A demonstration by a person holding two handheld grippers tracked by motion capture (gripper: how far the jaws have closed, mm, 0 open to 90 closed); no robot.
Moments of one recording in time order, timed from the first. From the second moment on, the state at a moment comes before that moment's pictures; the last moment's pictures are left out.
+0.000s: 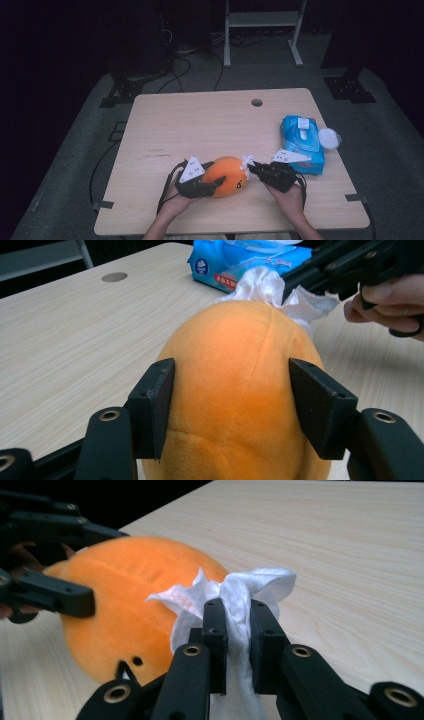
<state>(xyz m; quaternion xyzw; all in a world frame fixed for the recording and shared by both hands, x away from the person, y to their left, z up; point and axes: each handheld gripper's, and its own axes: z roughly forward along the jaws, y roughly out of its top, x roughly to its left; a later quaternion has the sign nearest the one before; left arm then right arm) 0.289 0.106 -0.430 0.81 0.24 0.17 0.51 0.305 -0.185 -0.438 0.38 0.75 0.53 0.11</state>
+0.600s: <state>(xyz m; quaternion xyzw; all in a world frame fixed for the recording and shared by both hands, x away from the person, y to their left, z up) 0.283 0.098 -0.430 0.82 0.21 0.17 0.51 0.303 -0.184 -0.428 0.36 0.75 0.55 0.09</state>
